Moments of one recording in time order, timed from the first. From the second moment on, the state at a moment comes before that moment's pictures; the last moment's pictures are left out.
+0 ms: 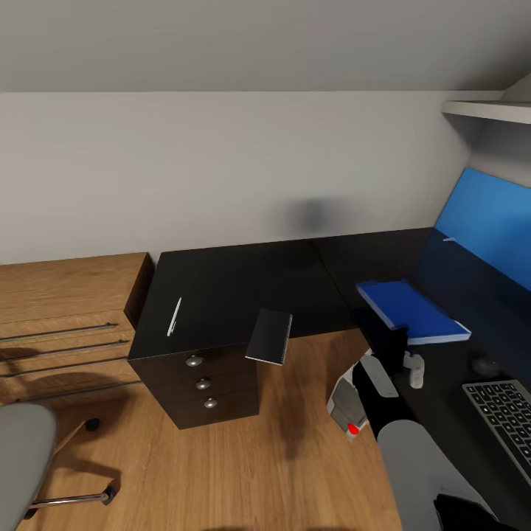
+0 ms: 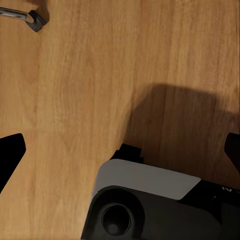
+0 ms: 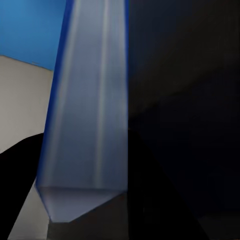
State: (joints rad) left arm -0.11 0.04 -0.56 -0.53 0.65 -0.17 0.47; right arm -0.78 0.10 -0.22 -0.71 -1.26 -0.78 -0.07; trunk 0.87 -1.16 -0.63
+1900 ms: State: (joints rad) left arm -0.11 0.01 -0.56 -0.54 0.65 -0.22 0.46; right arm -0.77 0.04 -0.22 -0.68 -1.24 -0.77 -0.06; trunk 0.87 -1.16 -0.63
